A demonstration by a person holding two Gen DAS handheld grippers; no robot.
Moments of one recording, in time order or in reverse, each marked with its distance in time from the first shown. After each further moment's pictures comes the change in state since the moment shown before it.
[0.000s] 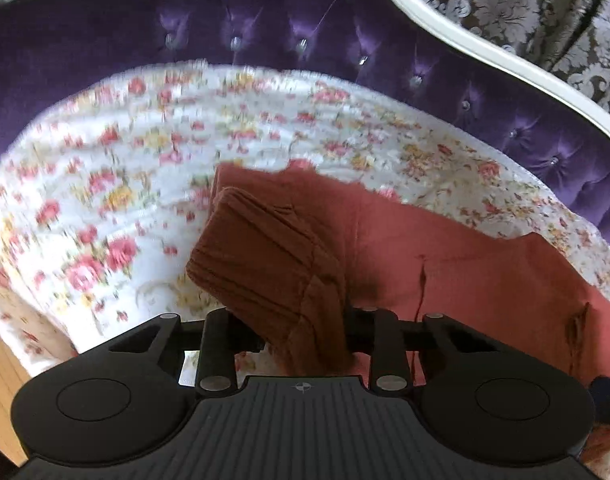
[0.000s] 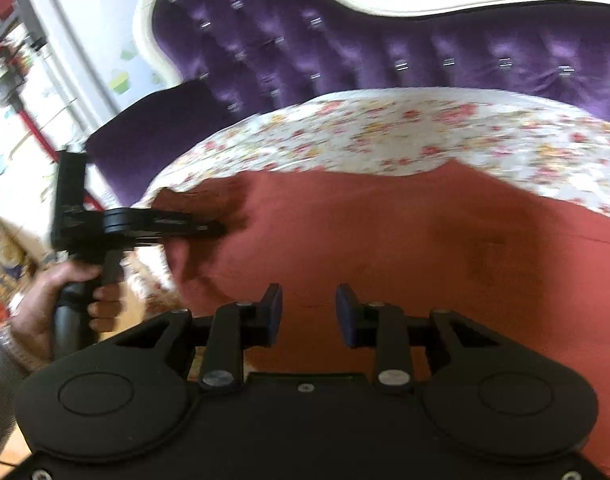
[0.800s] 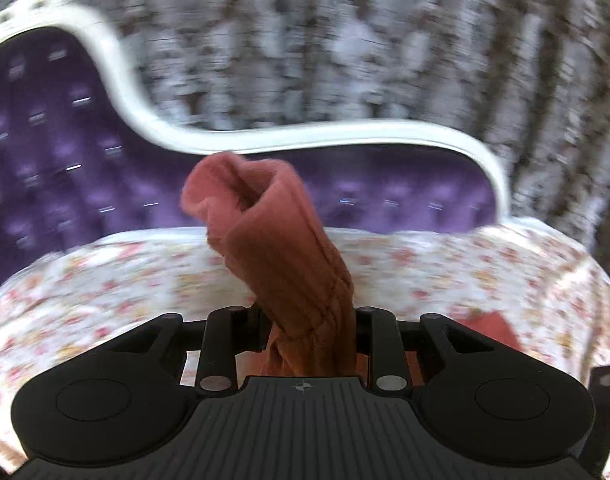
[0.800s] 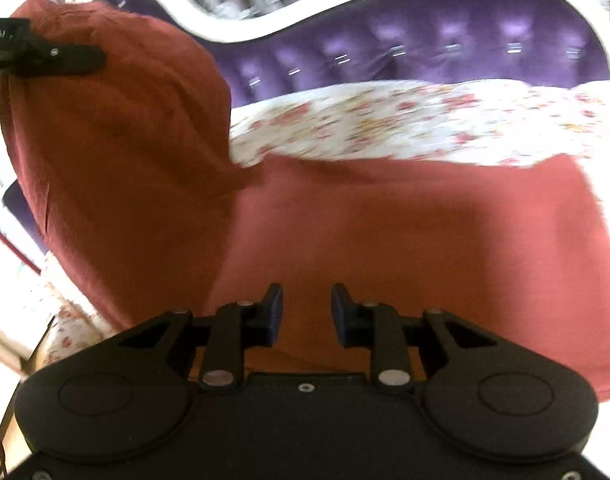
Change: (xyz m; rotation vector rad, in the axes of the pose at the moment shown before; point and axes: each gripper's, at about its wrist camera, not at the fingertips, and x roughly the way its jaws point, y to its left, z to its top) left arm -0.107 -0.236 0.025 0.414 -0.185 -0.238; right arm -0.064 -0.090 -0.042 0.186 -0.079 -0.230
